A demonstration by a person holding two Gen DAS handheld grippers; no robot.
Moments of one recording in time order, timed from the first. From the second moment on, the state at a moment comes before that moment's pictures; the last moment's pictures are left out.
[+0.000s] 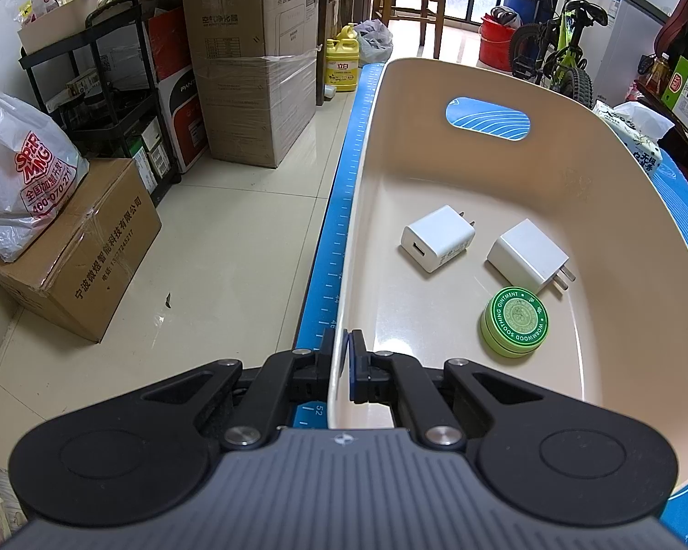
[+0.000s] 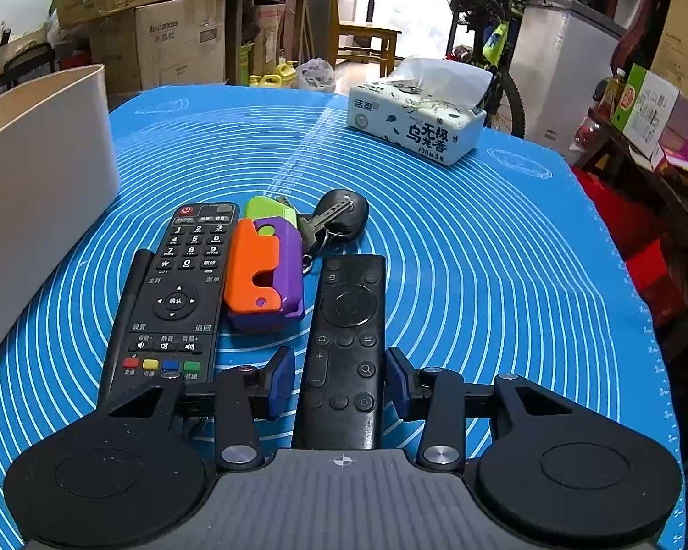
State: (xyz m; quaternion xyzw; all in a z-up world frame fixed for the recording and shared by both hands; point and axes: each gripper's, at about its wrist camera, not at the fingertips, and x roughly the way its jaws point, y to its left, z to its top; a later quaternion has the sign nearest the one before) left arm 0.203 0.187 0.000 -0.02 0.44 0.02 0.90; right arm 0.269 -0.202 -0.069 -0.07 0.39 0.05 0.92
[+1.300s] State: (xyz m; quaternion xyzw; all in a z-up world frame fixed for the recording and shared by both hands) left arm 0.203 0.187 0.000 -0.02 0.44 0.02 0.90; right arm 0.244 -0.186 0.038 -0.04 0.26 0.07 0.96
